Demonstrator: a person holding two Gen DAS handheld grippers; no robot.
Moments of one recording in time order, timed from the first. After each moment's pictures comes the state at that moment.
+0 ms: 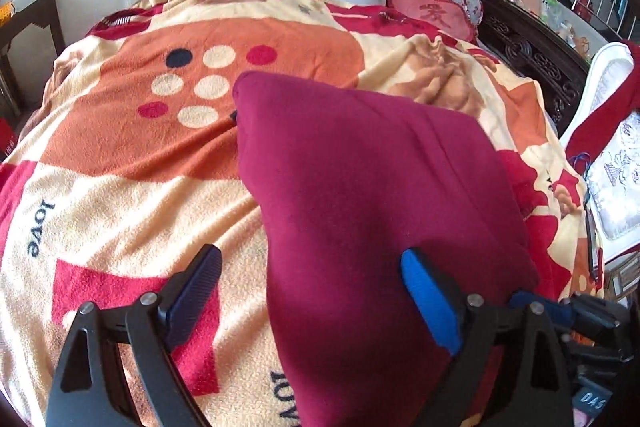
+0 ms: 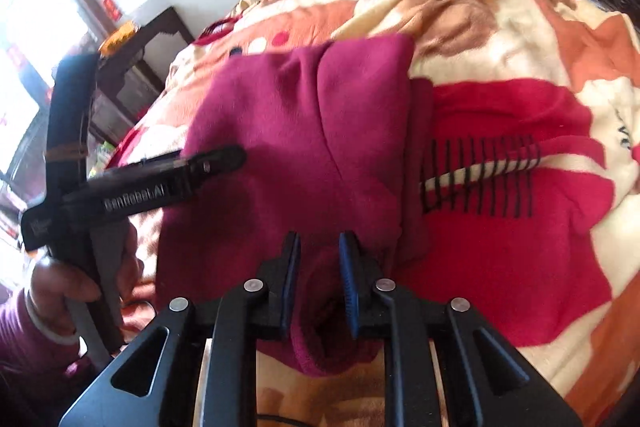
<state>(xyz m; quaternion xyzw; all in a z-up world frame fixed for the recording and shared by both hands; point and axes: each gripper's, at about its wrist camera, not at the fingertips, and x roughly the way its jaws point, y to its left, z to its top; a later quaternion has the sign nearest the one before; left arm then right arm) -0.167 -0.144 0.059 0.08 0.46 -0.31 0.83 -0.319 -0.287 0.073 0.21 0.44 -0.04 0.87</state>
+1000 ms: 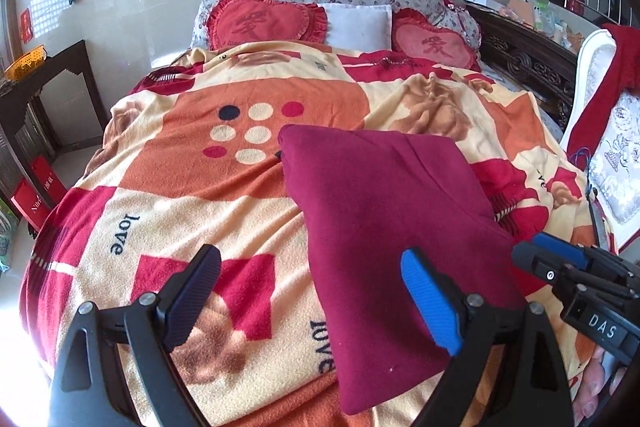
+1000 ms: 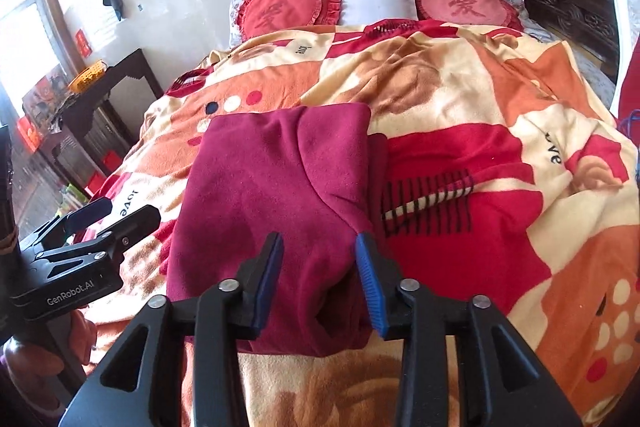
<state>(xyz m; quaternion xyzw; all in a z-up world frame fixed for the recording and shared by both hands) -0.224 -0.105 0.110 0.11 0.38 -0.28 0.88 -0.345 -0.268 0.115 0.19 0.38 -0.14 0.90</state>
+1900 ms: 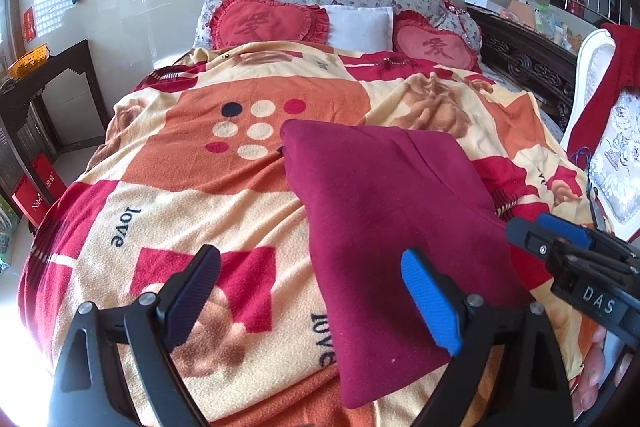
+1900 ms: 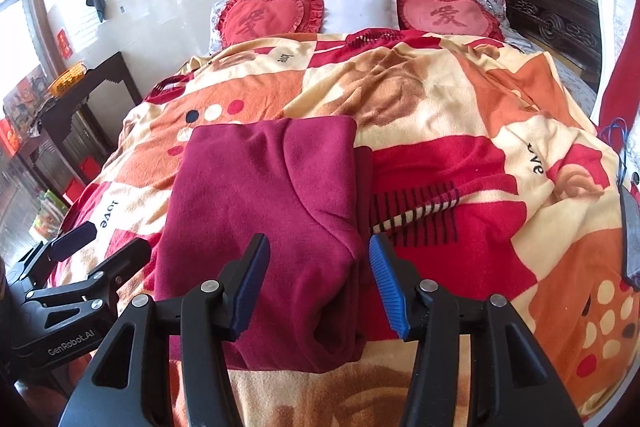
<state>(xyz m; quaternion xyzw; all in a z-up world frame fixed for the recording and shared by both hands) -0.229 -0.096 0.105 0.11 0.37 -0.27 0.88 -0.337 -0.262 0.121 0.17 0.38 -0.19 0.89</state>
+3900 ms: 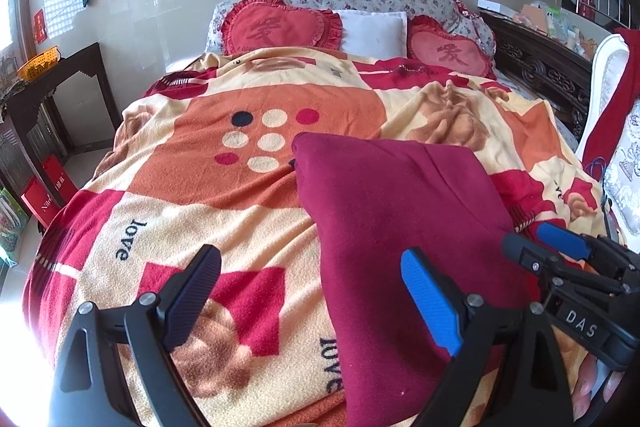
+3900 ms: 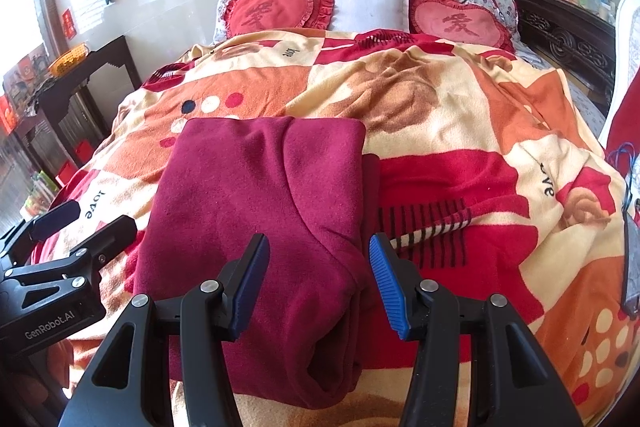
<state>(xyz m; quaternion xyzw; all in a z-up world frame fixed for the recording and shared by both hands) -0.211 -0.107 0.103 0.11 0.36 -0.25 0.89 -0.315 -0.266 0.110 0.13 0.38 -0.18 0.90</state>
